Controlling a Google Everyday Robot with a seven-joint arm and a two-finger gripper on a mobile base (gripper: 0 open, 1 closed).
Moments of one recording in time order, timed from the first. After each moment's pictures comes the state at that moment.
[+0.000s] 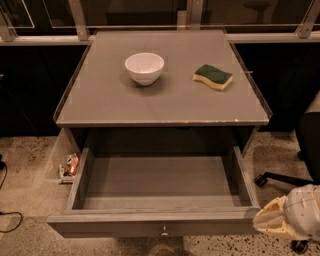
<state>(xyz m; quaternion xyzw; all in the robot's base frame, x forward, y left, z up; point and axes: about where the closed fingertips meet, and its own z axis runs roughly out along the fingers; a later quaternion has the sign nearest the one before) 0.321 -0.258 0.713 -0.59 0.76 0.15 0.21</state>
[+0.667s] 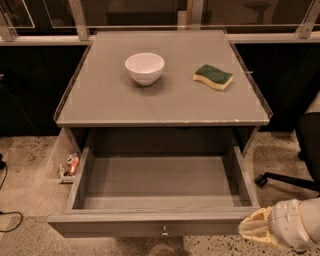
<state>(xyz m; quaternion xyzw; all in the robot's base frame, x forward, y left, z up) 0.325 -0.239 0.665 -0.59 0.74 0.17 0.26</state>
